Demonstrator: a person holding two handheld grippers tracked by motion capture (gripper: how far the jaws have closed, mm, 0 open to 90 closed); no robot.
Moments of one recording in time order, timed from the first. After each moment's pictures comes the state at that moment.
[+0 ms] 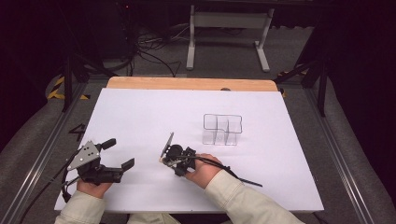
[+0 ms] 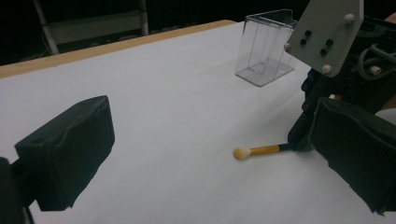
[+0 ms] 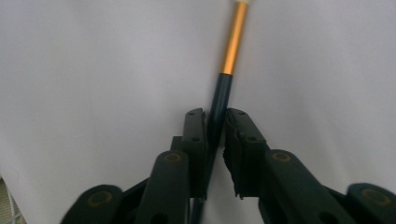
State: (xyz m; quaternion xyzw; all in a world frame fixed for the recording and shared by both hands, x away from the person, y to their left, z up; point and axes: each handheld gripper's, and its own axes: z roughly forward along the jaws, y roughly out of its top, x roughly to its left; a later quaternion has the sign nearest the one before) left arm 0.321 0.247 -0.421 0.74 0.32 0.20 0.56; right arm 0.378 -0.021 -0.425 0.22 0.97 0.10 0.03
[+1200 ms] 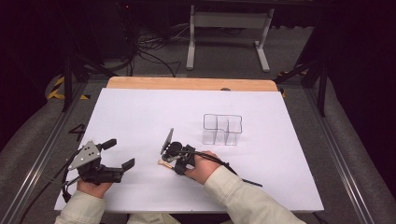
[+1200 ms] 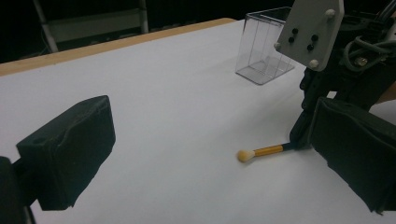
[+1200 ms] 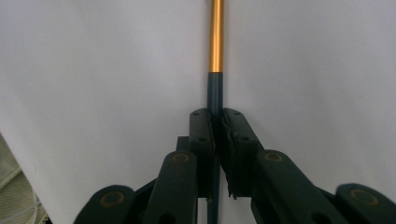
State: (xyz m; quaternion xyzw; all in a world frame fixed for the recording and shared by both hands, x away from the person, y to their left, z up) left arm 0.321 0.247 -0.421 0.74 0.32 0.19 0.55; right arm 0.387 -0.020 -0.423 0.23 0.97 0.08 -0.01
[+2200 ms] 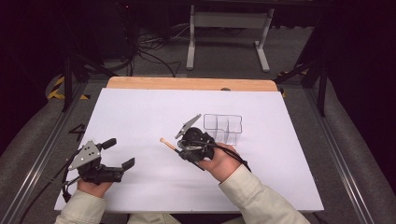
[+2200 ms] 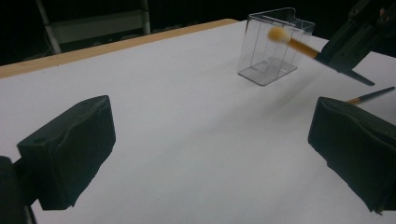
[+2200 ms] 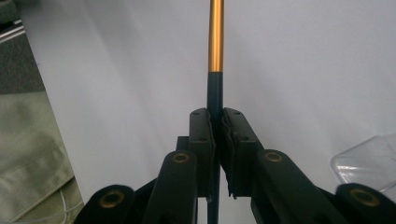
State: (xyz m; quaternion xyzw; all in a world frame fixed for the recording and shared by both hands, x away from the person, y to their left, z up) left arm 0.322 0.247 -0.421 0.74 0.32 0.20 0.55; right arm 0.371 -0.071 -0.346 0.24 0.93 0.26 0.06
